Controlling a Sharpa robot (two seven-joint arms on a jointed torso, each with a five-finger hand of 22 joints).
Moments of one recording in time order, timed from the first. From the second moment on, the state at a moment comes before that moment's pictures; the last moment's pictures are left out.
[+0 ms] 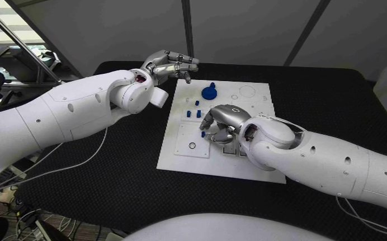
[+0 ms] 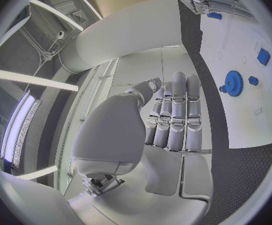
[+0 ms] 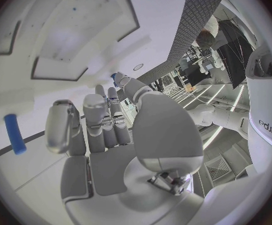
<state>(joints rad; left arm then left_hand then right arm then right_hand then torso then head) 1.13 -0.79 0.13 1.36 -0.24 -0.15 0.21 1.37 -0.13 0.43 -0.06 0.27 1.04 0.17 0.08 0.13 1.18 0.10 0.11 0.12 1.18 0.02 0.67 0.48 0.19 1.00 0.12 0.60 0.92 1.03 -0.59 -0.01 1.55 -1.65 -0.28 -0.22 1.24 -0.14 0.43 -0.13 0.19 1.06 0.12 0.06 0.06 1.11 0.09 0.06 0.06 1.45 -0.01 1.01 0.90 0.06 1.43 0.10 1.33 1.29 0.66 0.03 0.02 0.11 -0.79</state>
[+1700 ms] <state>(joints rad) 1.13 -0.80 0.12 1.36 -0.24 -0.14 0.20 1.37 -0.13 0.43 -0.06 0.27 1.04 0.17 0.08 0.13 1.18 0.10 0.11 0.12 1.18 0.02 0.66 0.48 0.19 1.00 0.12 0.60 0.92 1.07 -0.79 0.08 1.58 -1.65 -0.15 -0.31 1.32 -0.12 0.30 -0.07 0.14 1.06 0.12 0.06 0.07 1.14 0.07 0.13 0.07 1.46 -0.01 1.09 0.93 0.08 1.45 0.09 1.33 1.30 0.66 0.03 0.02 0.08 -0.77</state>
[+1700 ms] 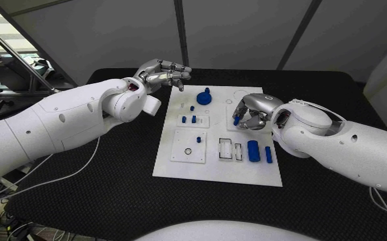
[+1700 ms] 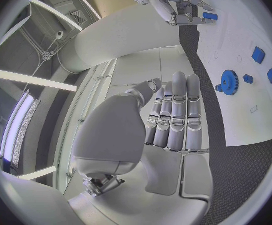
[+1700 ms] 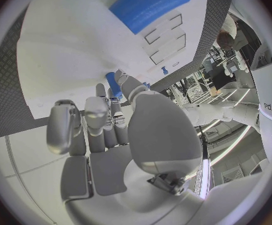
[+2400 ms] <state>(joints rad) 1.13 -0.80 0.12 1.36 -0.24 -0.14 0.20 1.37 -0.13 0.42 -0.06 0.27 1.04 0.17 0.08 0.13 1.18 0.10 0.11 0.12 1.18 0.02 0.66 0.48 0.19 1.00 0.12 0.60 0.92 1.07 -0.79 0.08 1.58 -1.64 -0.15 -0.29 1.32 -0.09 0.42 -0.08 0.14 1.18 0.10 0.09 0.07 1.29 0.04 0.12 0.07 1.47 -0.04 1.16 0.99 0.06 1.47 0.07 1.41 1.31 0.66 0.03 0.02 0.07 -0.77</state>
